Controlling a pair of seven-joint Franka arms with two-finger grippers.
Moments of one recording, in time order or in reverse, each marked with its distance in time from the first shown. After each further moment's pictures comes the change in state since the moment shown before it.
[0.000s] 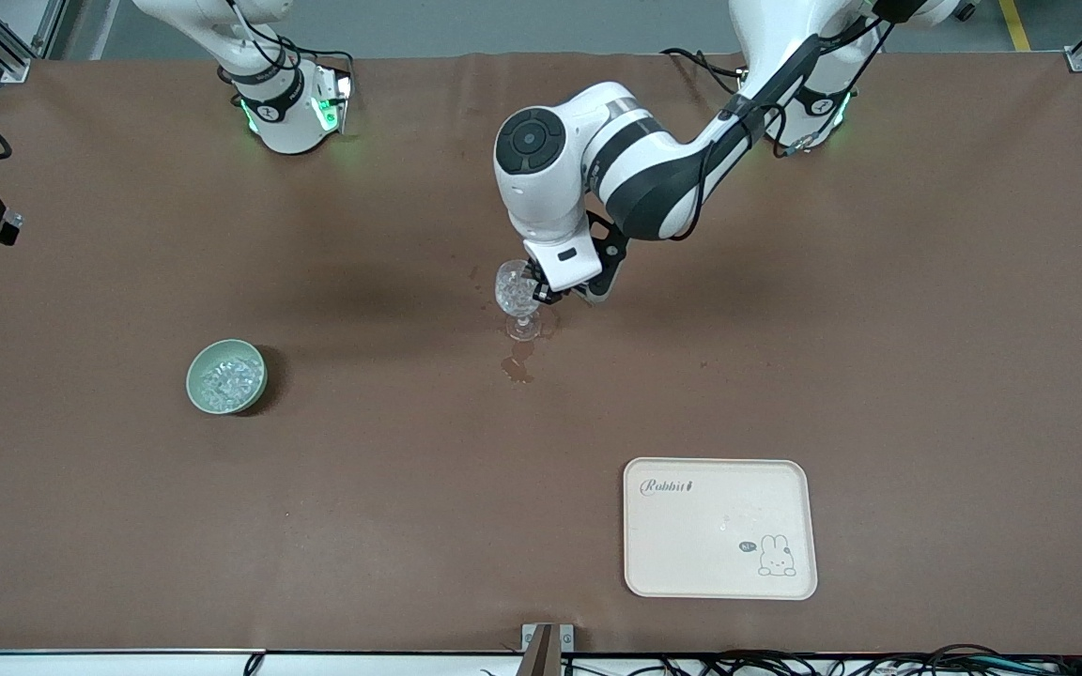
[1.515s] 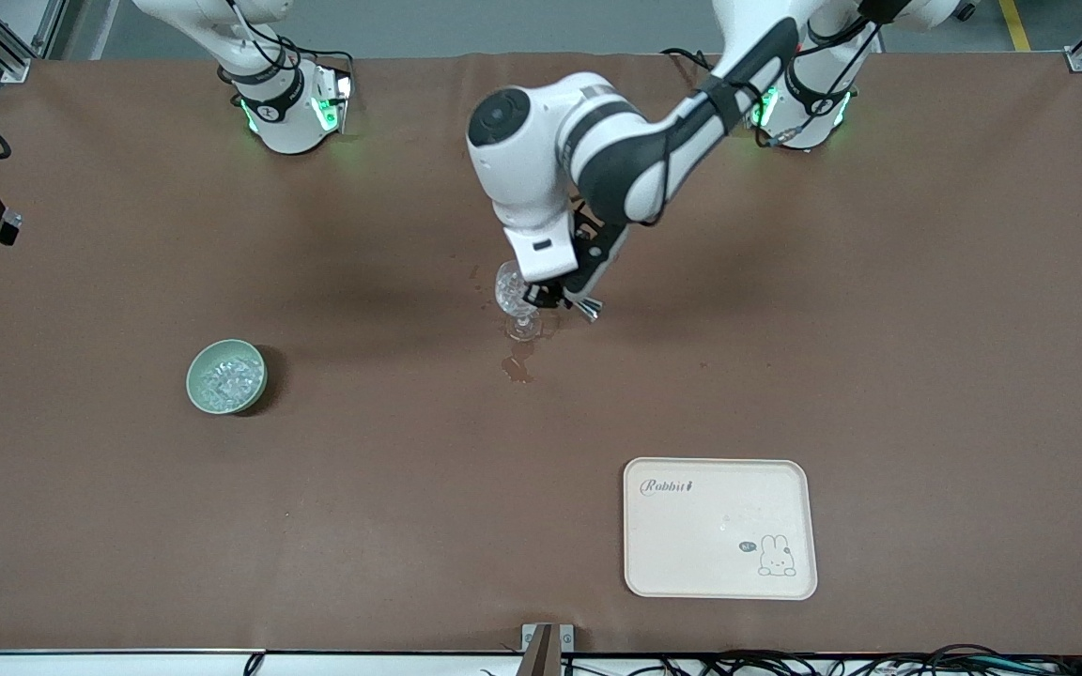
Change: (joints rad) left arm -0.020 0.015 0.012 0.019 0.143 0.000 0.089; right arm 0.000 0.000 -0.001 0.000 0.000 0.000 0.000
